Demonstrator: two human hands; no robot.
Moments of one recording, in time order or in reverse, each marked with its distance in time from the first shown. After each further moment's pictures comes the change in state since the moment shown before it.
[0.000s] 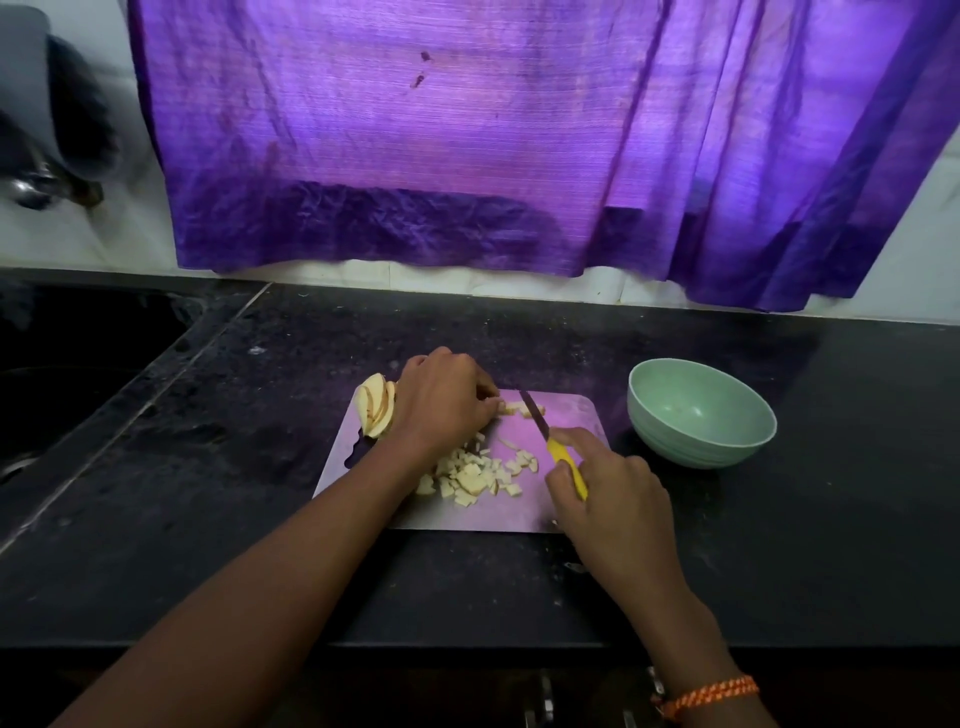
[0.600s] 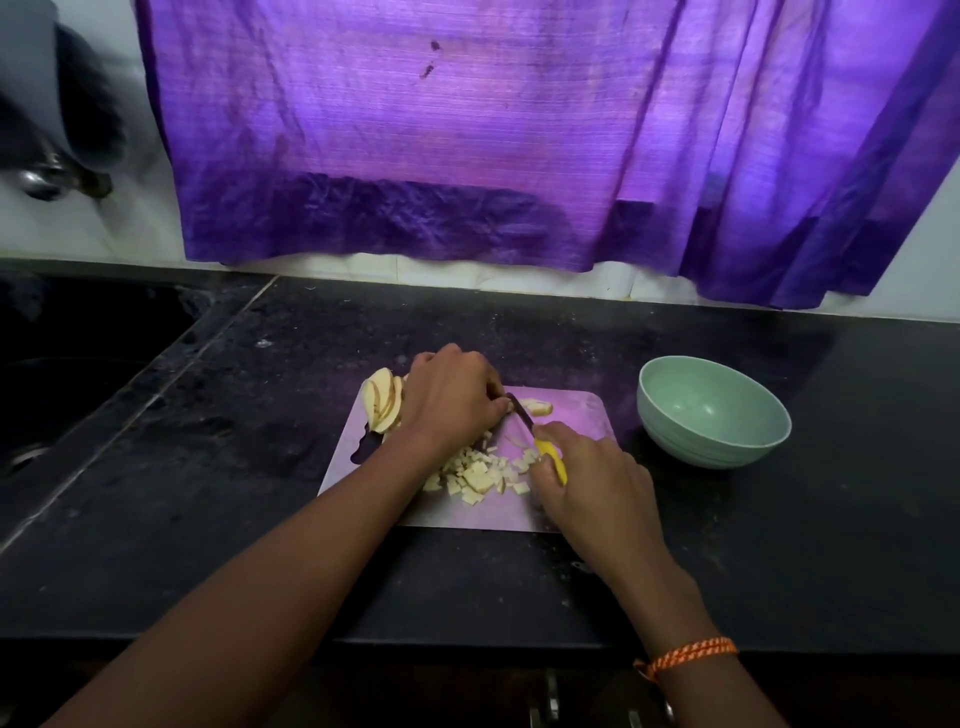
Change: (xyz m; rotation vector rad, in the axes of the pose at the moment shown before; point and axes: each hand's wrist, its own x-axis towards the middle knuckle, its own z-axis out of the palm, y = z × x) left_hand -0.001 0.002 0.002 0.062 0.012 0.003; right_hand 0.016 -0.012 0.008 -0.091 -0.116 -0.062
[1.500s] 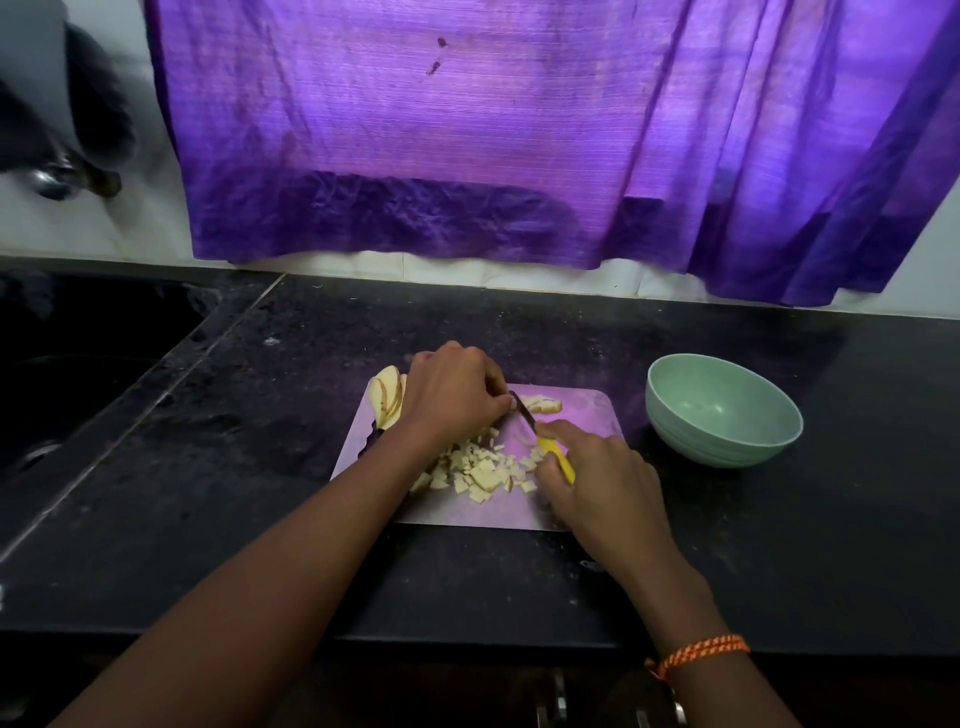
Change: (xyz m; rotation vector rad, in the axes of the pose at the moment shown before) left_hand 0.004 -0.010 -0.001 -0.108 -0.045 -0.024; right_hand 0.004 0.009 0.010 0.032 0.024 -0.043
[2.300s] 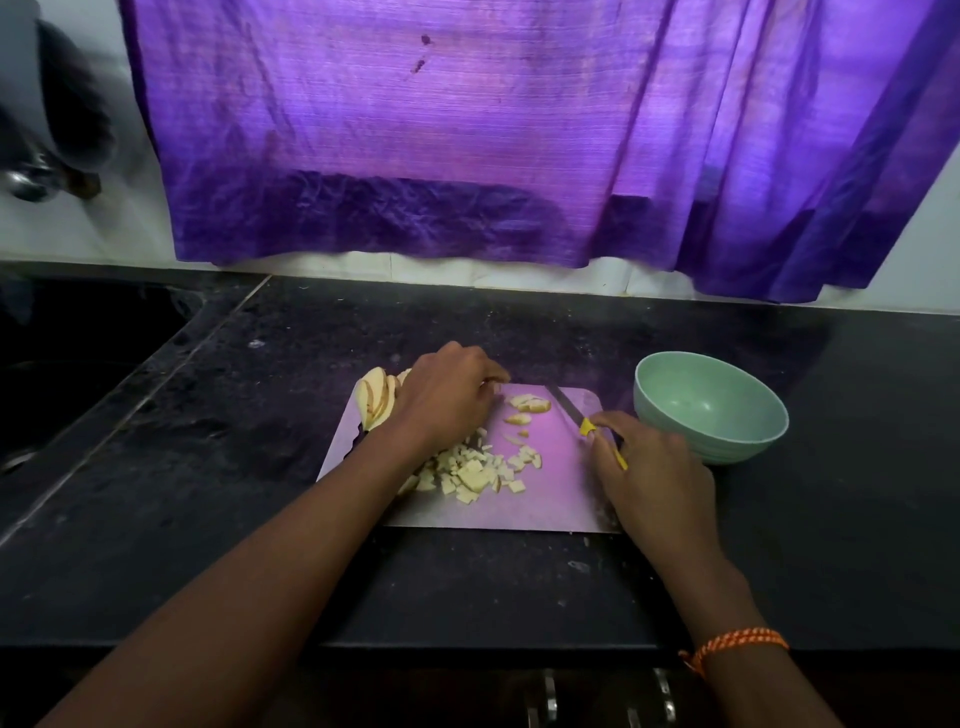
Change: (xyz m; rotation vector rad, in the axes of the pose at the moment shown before) left_hand -0.001 0.002 -0.001 -0.020 -0.050 0.194; right_hand 0.010 0.060 -0.001 -0.053 0.184 0.078
